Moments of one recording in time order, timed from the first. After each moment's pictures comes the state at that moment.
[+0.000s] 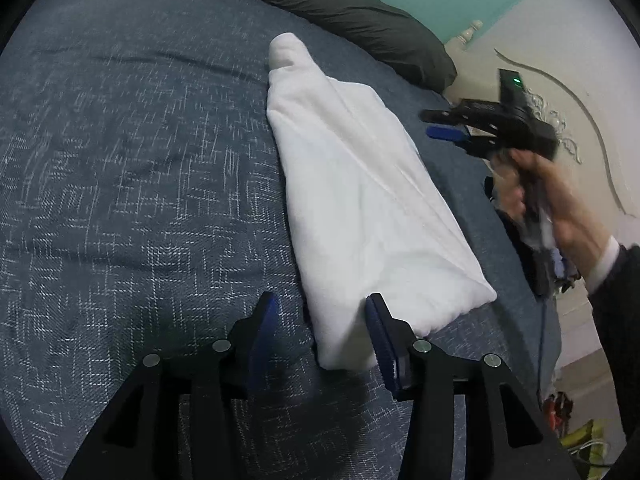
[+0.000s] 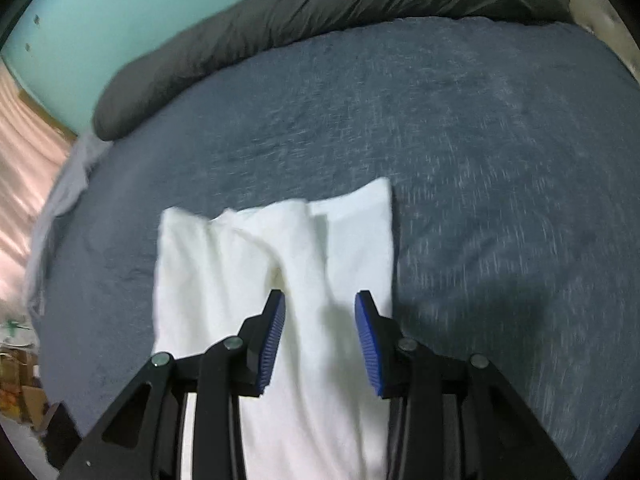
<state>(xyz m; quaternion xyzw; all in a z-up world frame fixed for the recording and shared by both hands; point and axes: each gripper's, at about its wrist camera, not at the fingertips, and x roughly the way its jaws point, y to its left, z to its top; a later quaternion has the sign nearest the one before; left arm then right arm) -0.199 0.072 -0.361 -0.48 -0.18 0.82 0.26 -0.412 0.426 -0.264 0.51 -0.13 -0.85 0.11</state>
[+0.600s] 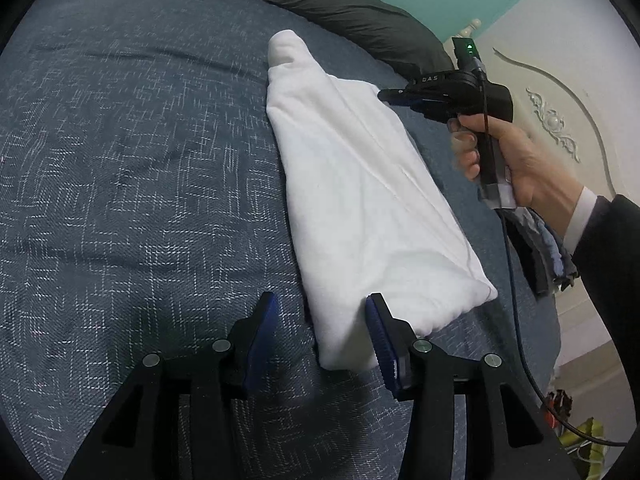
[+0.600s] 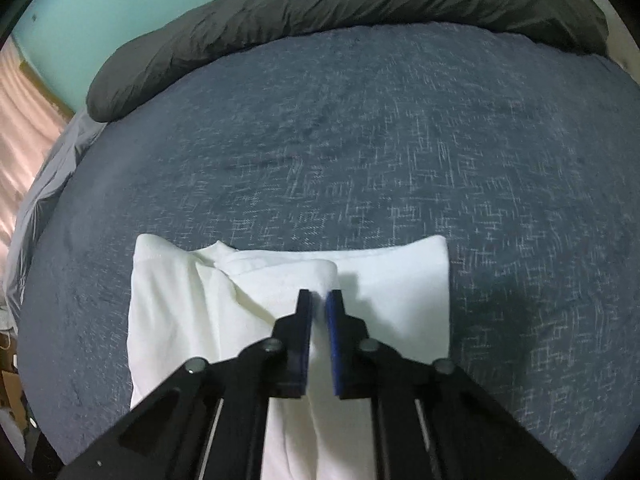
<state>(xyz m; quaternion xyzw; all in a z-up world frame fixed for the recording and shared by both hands) -0.196 0.069 -0.362 -0.48 -0.18 0.82 0.26 -0.464 0.394 -0.277 0.50 -0.08 -0.85 0.13</state>
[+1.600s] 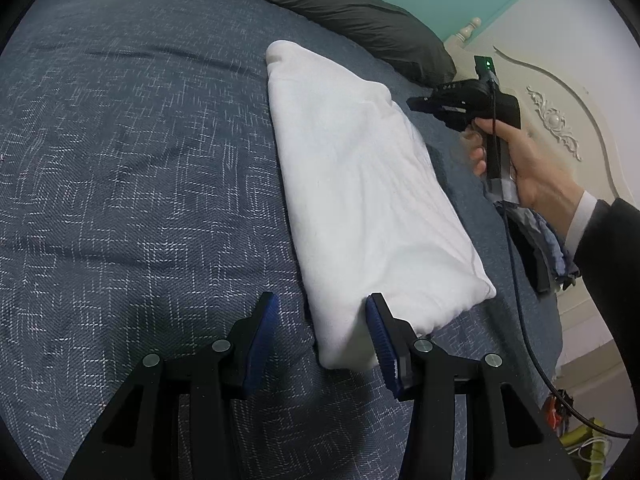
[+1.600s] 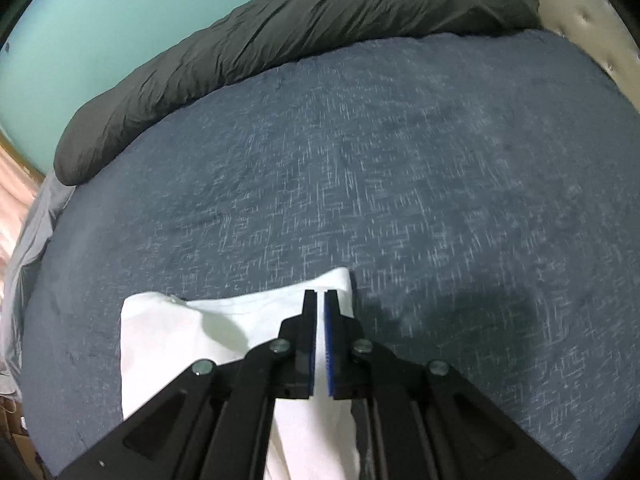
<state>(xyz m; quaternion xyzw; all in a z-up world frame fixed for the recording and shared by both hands) -0.192 0.069 -0.363 -0.48 -0.18 0.82 0.26 -0.461 0.456 -0.266 0.47 -0.14 -0.87 0.04</state>
